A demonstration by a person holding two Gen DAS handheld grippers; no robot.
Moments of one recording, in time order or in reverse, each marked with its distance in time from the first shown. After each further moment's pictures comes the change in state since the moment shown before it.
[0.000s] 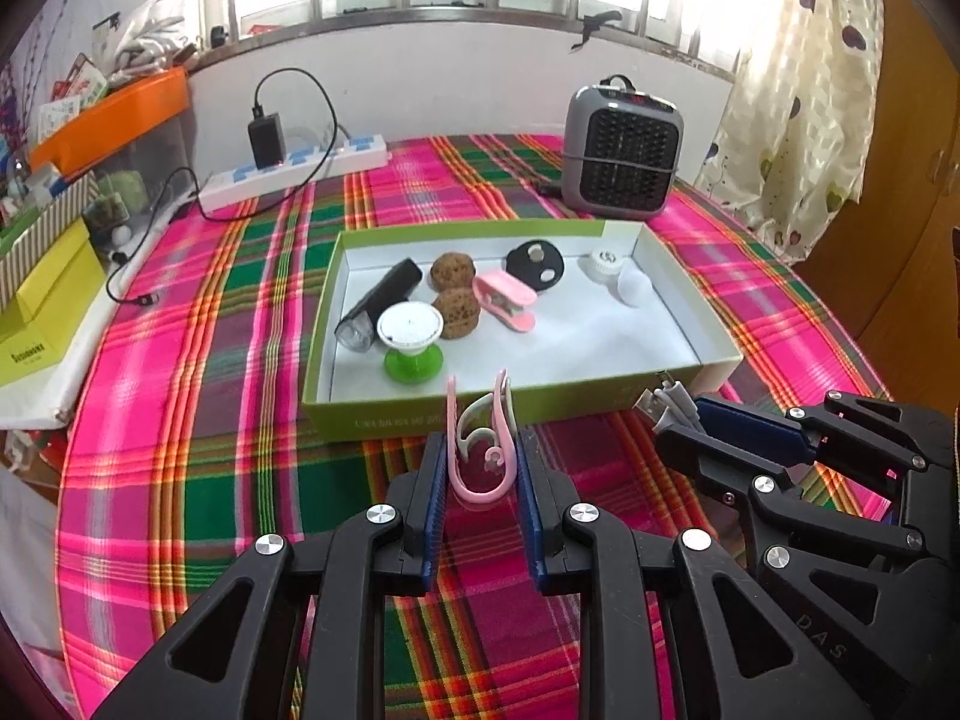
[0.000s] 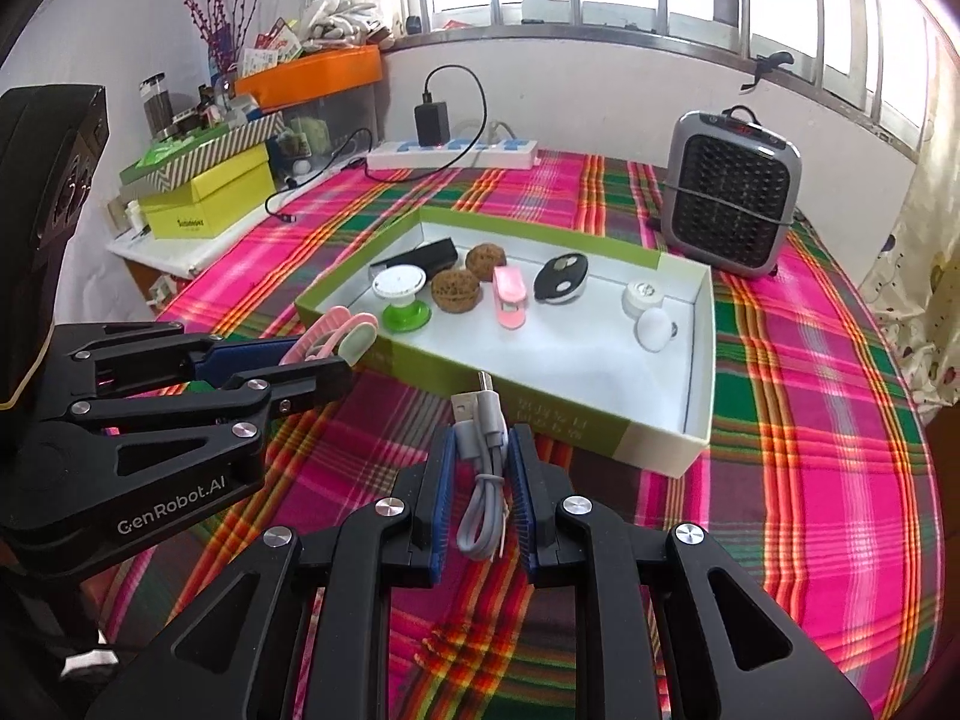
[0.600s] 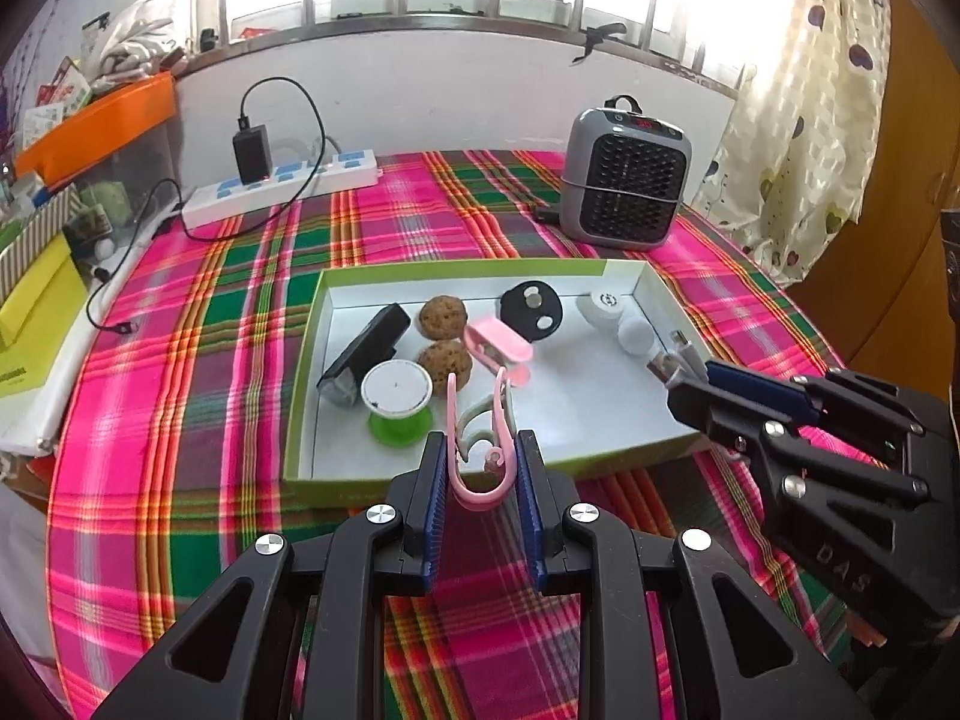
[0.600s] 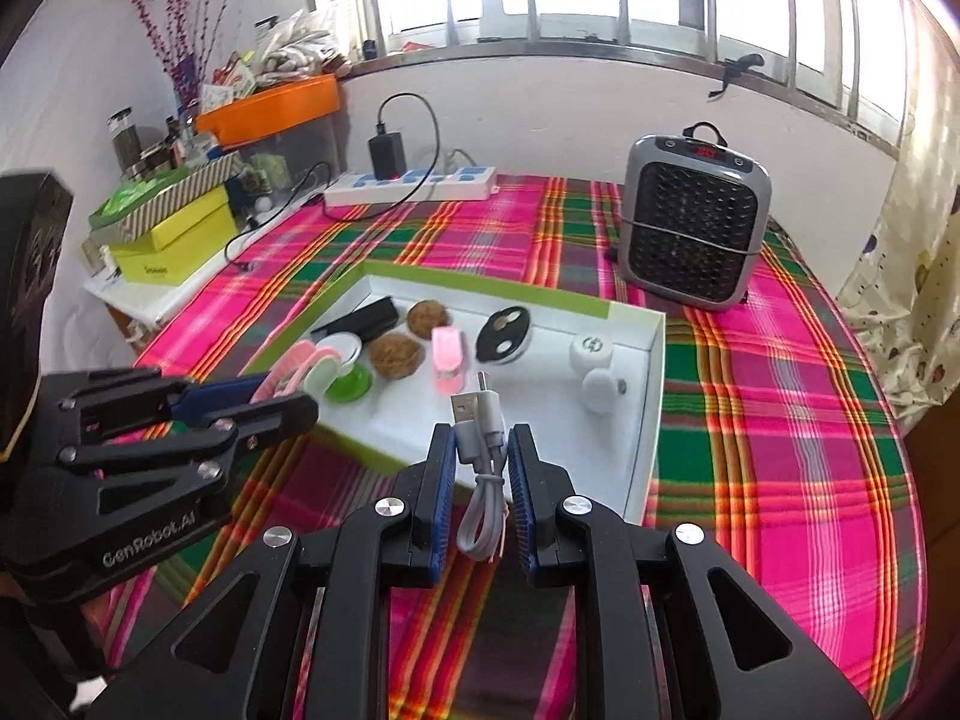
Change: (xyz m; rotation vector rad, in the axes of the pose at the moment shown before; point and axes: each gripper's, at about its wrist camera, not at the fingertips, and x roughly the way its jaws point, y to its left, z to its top) left arm 0.016 0.001 0.028 -0.016 -0.009 -0.027; right arm 0.009 -0.033 0.035 0.056 -0.025 -0.030
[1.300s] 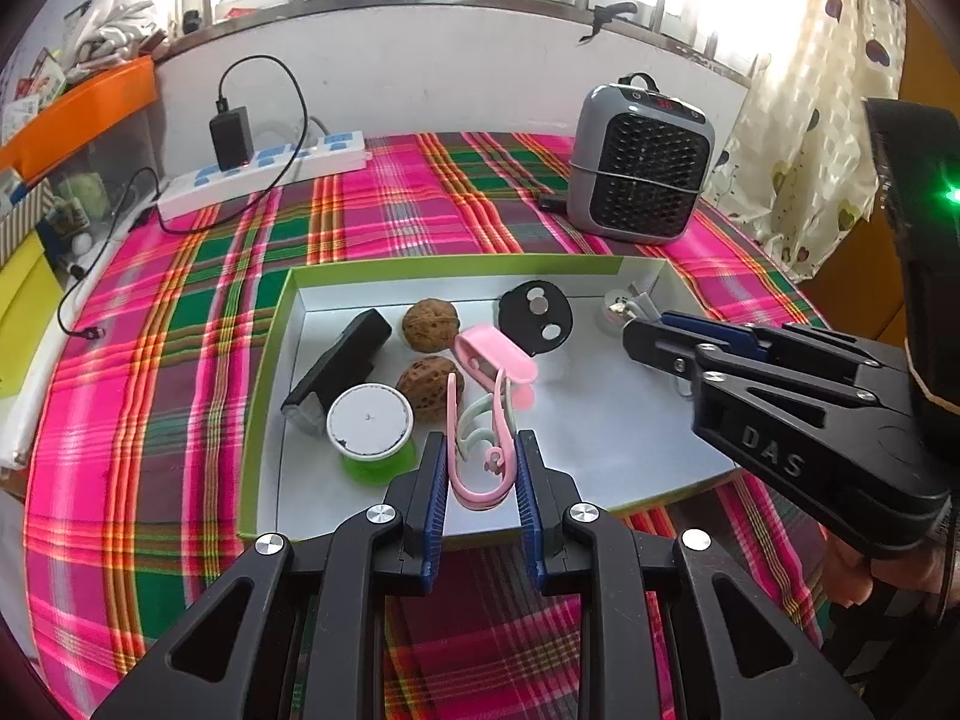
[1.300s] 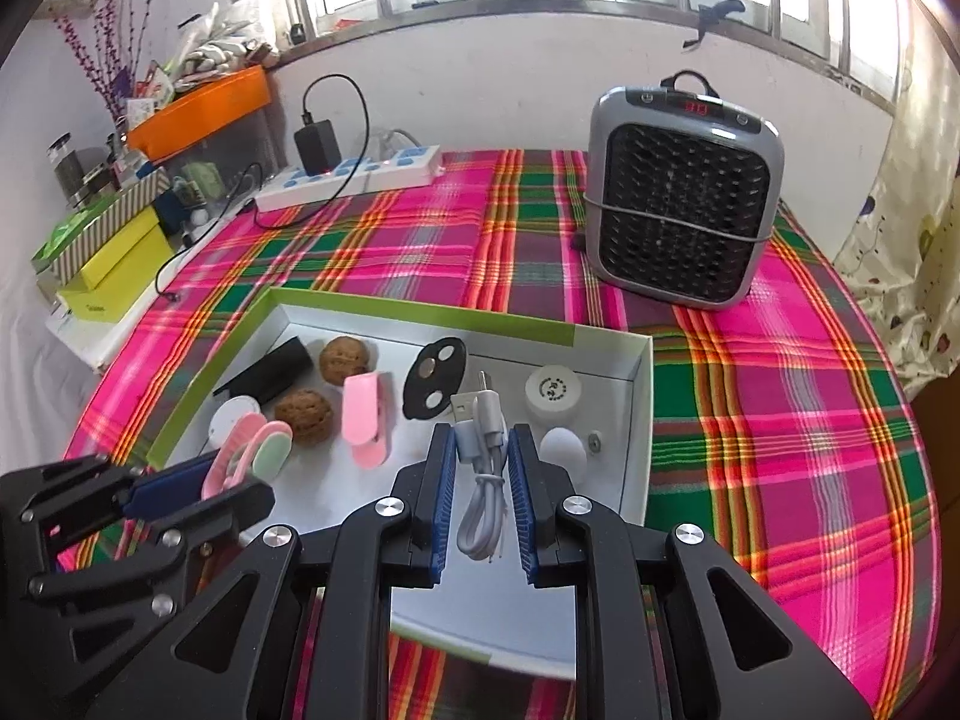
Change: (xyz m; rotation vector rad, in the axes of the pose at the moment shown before) left arm 0.036 -0.004 0.013 -0.010 0.036 0.000; right arm 0.056 -0.031 0.031 0.086 0.075 -0.047
